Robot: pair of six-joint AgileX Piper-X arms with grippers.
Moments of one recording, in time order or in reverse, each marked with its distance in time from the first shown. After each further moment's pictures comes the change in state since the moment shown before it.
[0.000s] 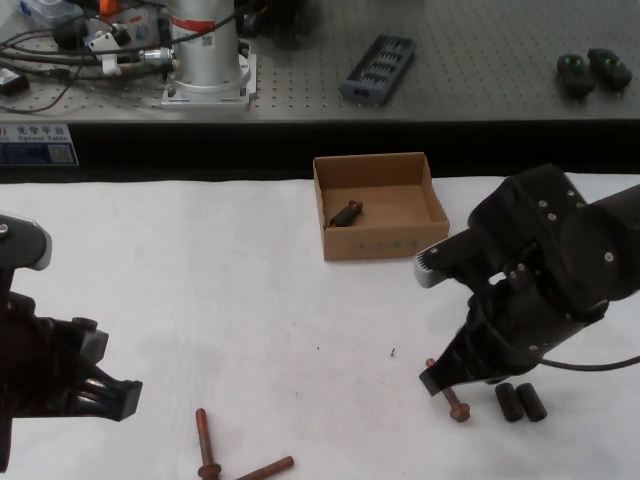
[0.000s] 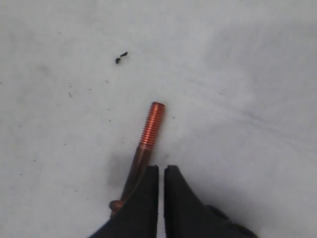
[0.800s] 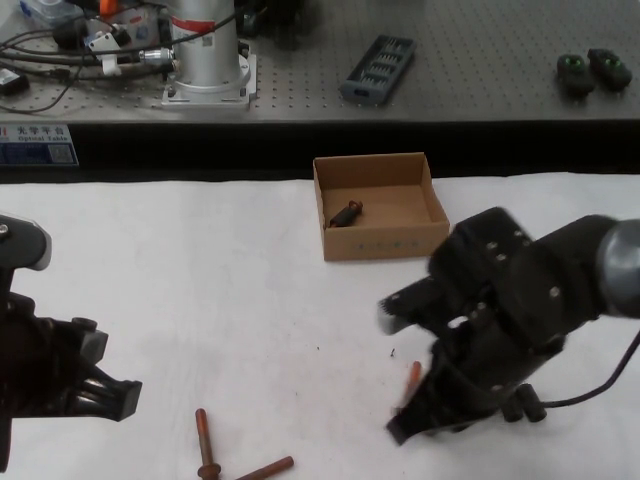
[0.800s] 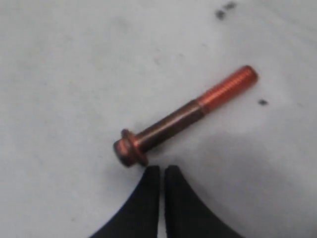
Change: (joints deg) left arm 0.0 0.0 0.0 0.0 0.0 0.0; right arm 7.4 5.1 -0.1 -1.7 -8.8 1.5
